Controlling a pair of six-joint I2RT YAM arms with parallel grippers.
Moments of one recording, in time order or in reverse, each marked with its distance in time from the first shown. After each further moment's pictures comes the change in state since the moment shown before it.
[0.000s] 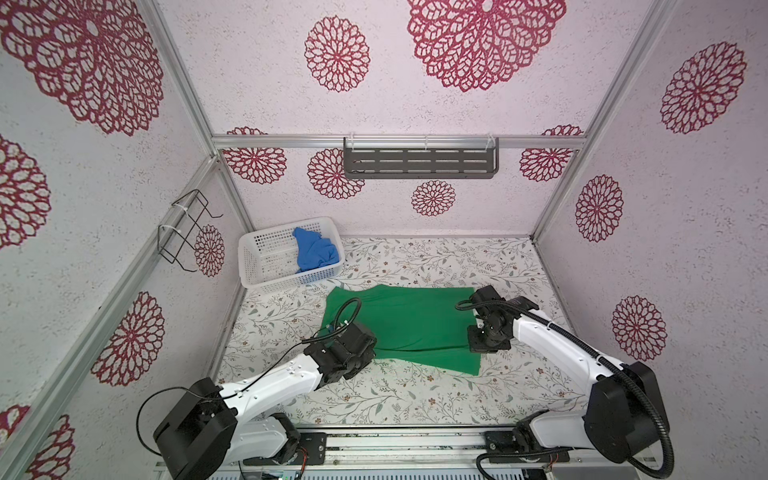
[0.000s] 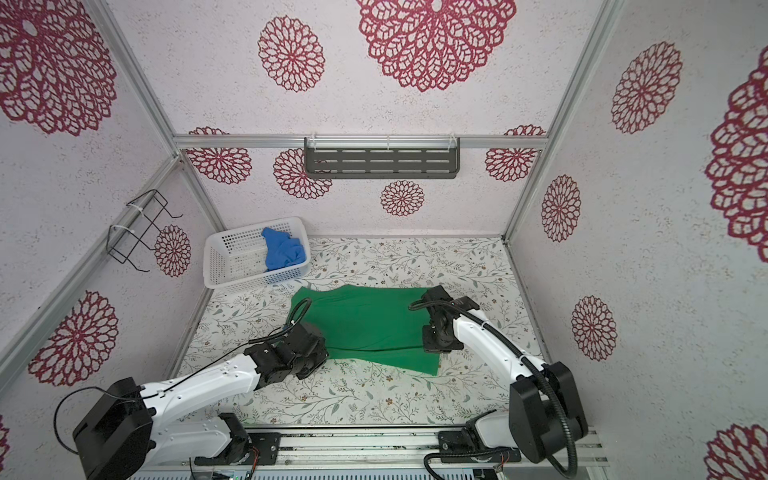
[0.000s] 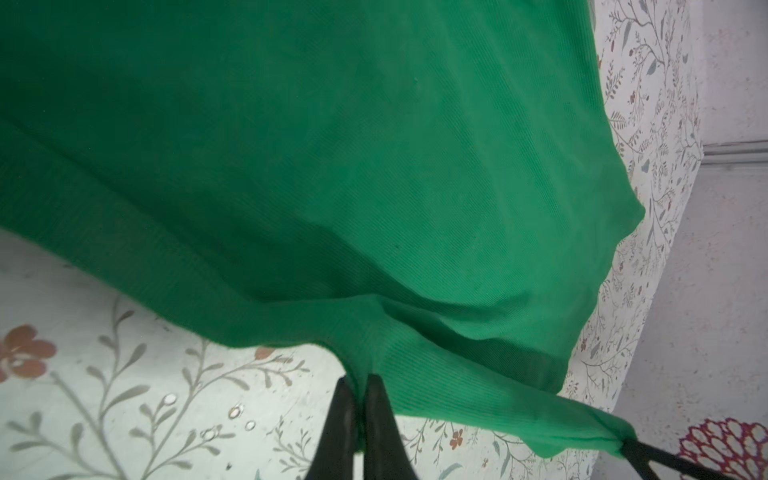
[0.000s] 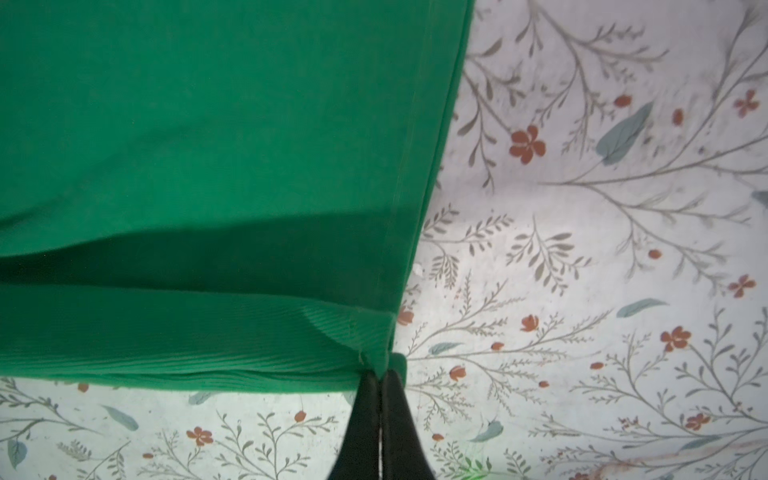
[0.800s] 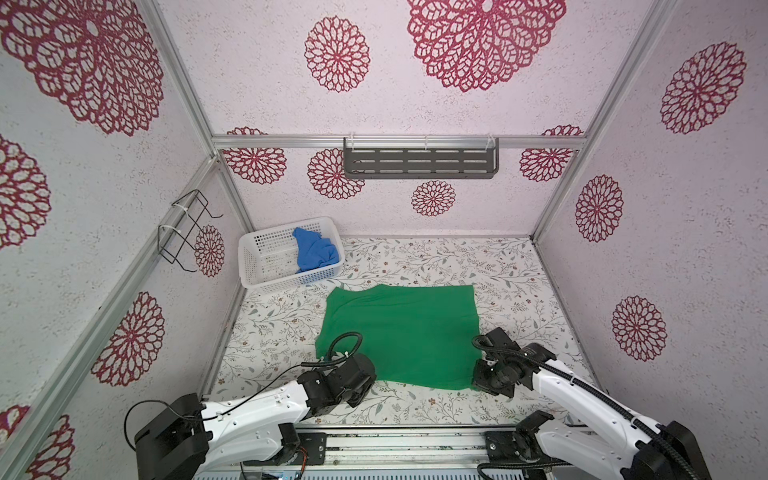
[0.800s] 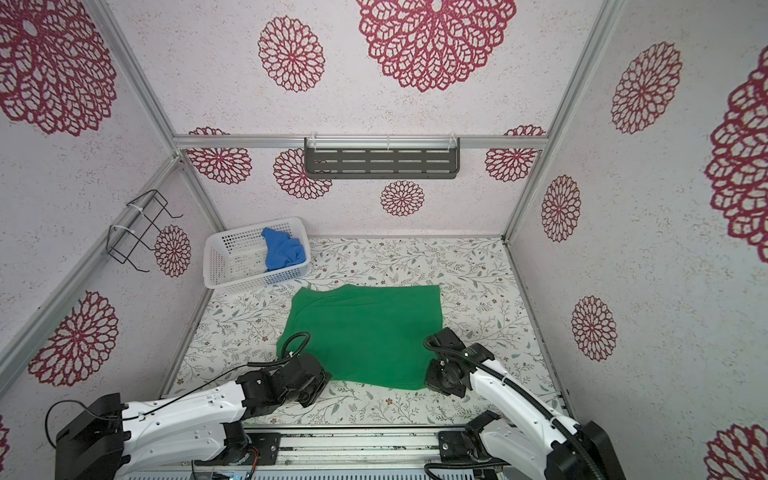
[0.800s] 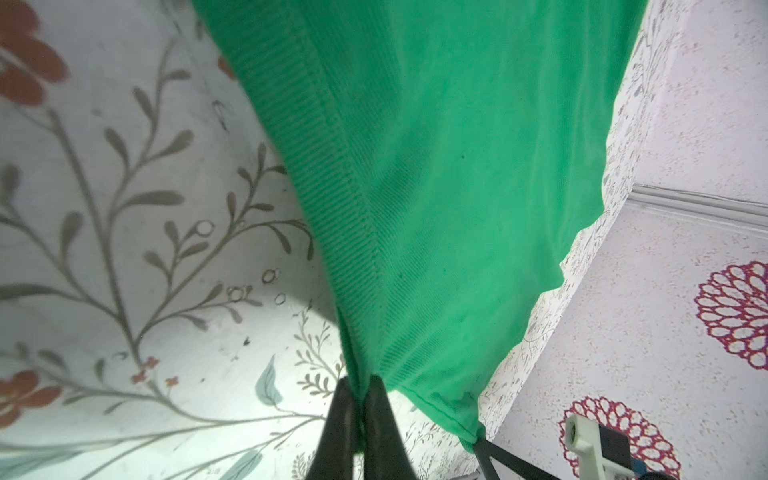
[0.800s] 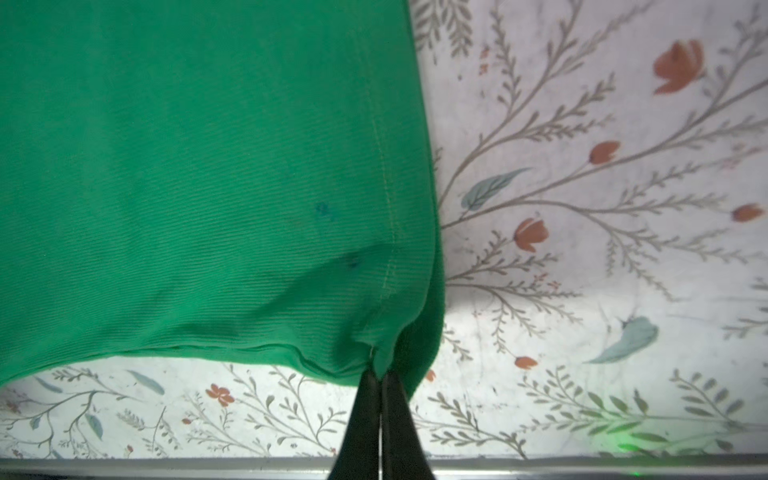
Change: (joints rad) left arm -0.241 -0.196 -0.199 0.051 -0.078 -0.474; right arm 0.132 -0.358 -0.380 0.053 -0.134 0.465
